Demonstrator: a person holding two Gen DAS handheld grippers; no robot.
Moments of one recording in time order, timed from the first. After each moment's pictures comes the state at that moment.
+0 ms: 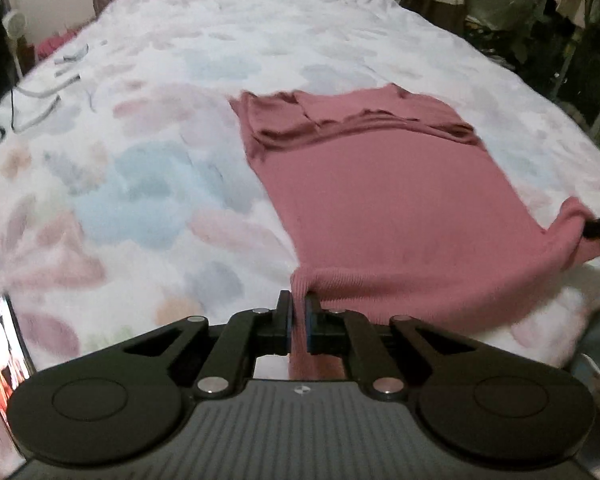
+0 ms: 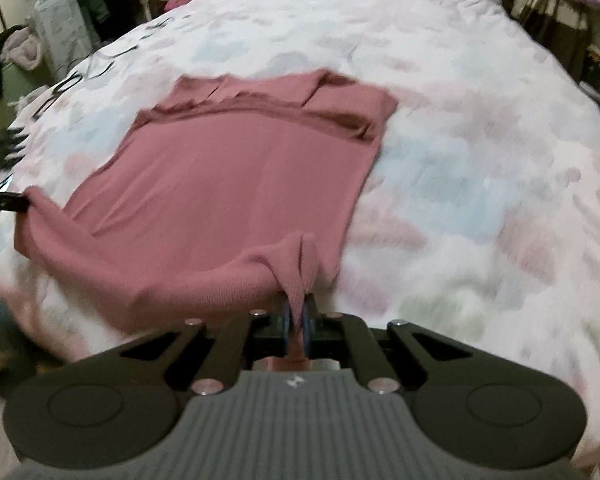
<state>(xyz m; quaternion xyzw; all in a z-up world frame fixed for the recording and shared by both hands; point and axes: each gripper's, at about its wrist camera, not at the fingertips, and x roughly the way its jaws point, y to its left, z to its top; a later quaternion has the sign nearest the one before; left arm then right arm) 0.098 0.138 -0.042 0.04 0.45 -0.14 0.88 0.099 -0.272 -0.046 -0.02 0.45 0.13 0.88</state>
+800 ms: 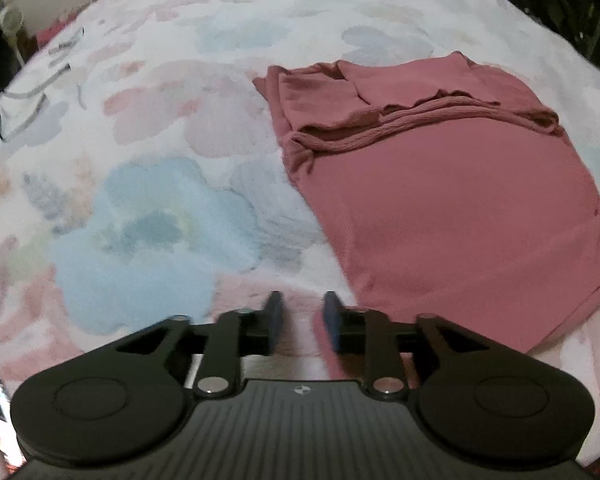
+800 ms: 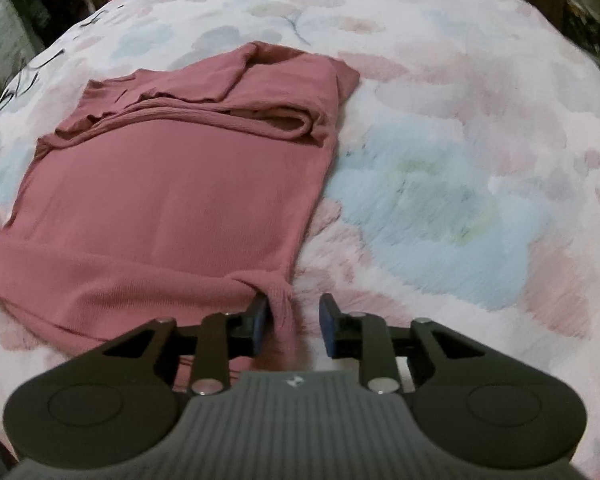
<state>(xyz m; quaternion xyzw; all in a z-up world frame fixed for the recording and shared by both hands) 0.200 0.139 -0.080 0.09 0.50 -0.10 0.86 0.212 -0.284 -0.099 -0.01 0.50 0.08 0.86</state>
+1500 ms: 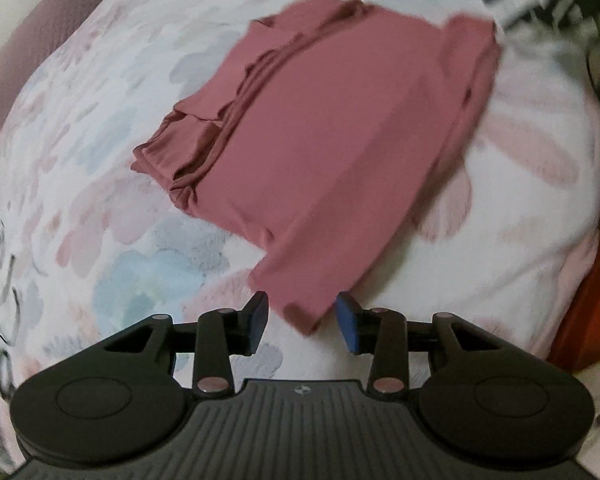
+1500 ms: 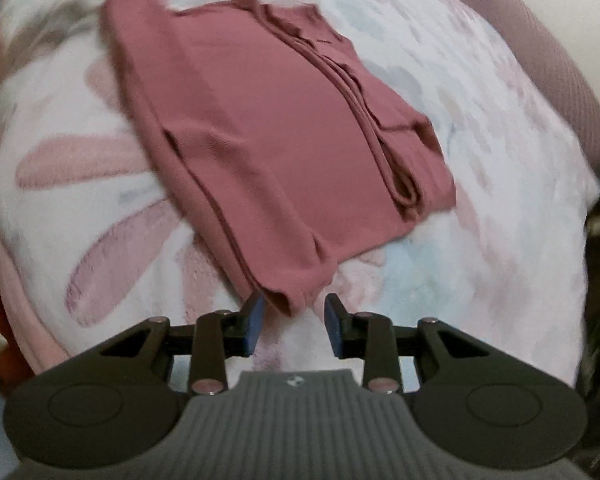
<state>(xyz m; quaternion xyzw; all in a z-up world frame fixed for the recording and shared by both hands) 0.128 0.086 -0.065 0.38 0.43 -0.28 0.77 0.132 -0.241 -0.079 -0.42 0.39 0.26 0.78</state>
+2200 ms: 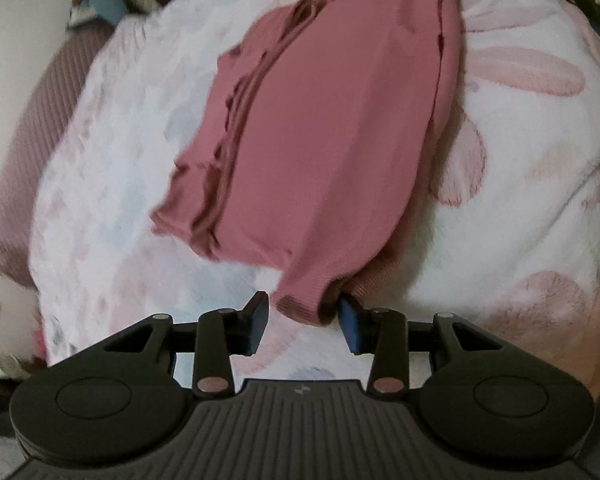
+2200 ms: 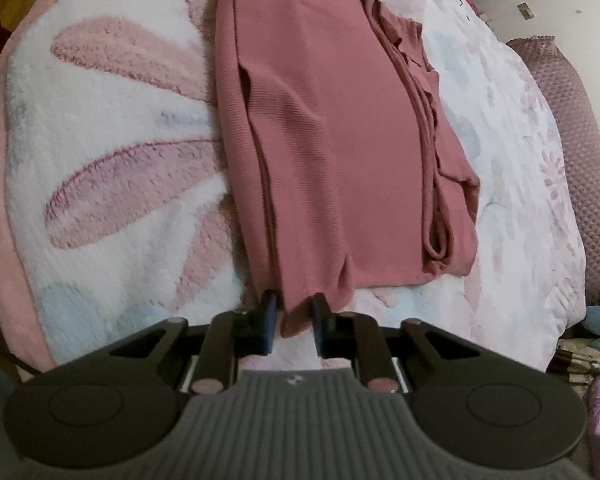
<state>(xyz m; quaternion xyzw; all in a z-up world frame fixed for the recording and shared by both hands) 0.113 0.076 -0.085 0.52 0.32 -0.28 0.74 0.122 -0.229 -0.112 -0.57 0.33 0.32 0.69</state>
